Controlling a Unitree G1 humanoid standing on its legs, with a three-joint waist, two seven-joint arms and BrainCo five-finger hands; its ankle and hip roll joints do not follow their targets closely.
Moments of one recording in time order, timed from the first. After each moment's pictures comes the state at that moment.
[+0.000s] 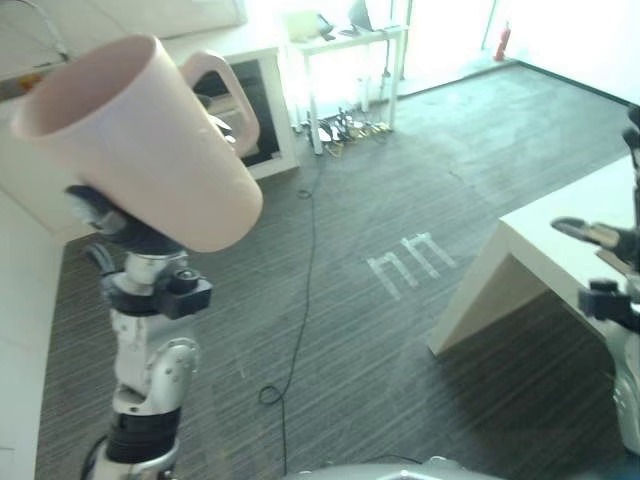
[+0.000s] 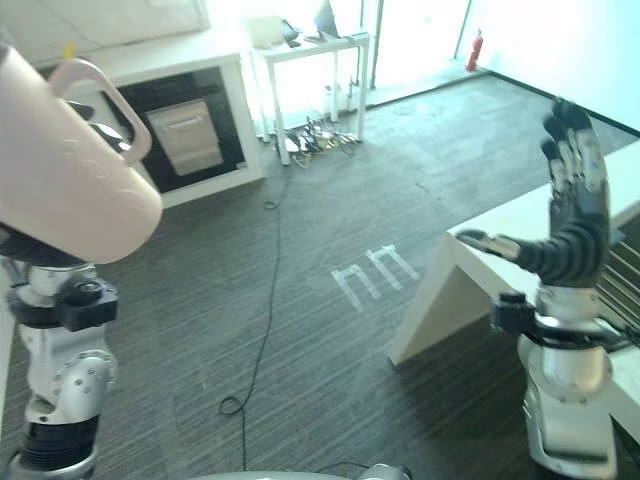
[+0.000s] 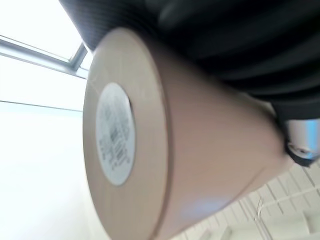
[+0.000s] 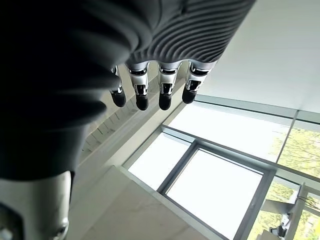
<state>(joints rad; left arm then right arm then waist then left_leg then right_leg) -0.12 0.40 0.10 -0.46 -0.87 -0.32 -0.29 0.17 -0.53 -0.33 -0.60 0.15 -0.18 -0.13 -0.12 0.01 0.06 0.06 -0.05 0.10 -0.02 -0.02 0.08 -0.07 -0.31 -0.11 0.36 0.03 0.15</state>
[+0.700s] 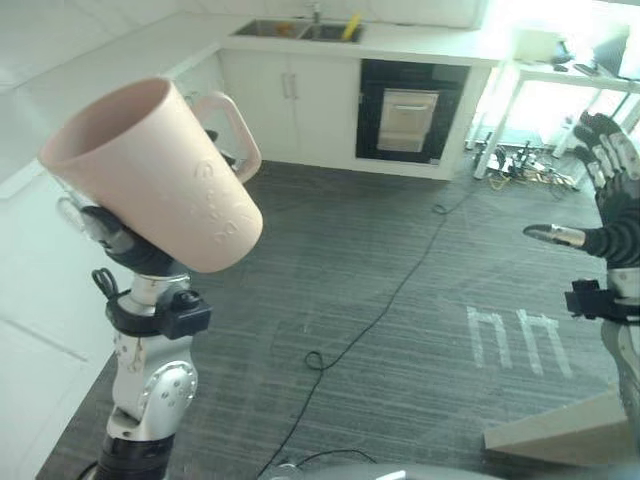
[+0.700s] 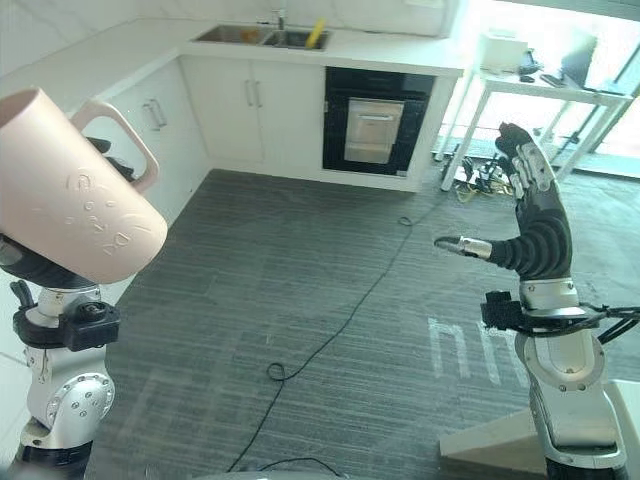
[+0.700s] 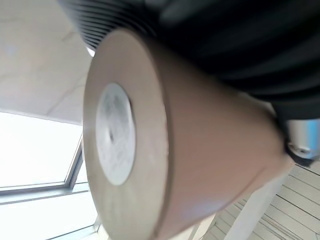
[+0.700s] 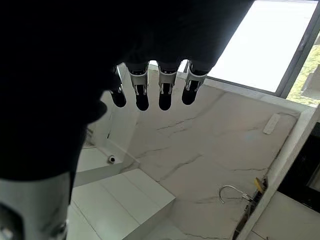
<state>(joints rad) -0.02 0.46 0.09 -0.51 -0.89 -0.36 -0.25 -0.03 -0.66 -0.28 -0.52 0.23 -0.12 -0.09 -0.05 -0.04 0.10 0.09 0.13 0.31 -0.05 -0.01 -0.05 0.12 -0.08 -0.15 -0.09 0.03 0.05</state>
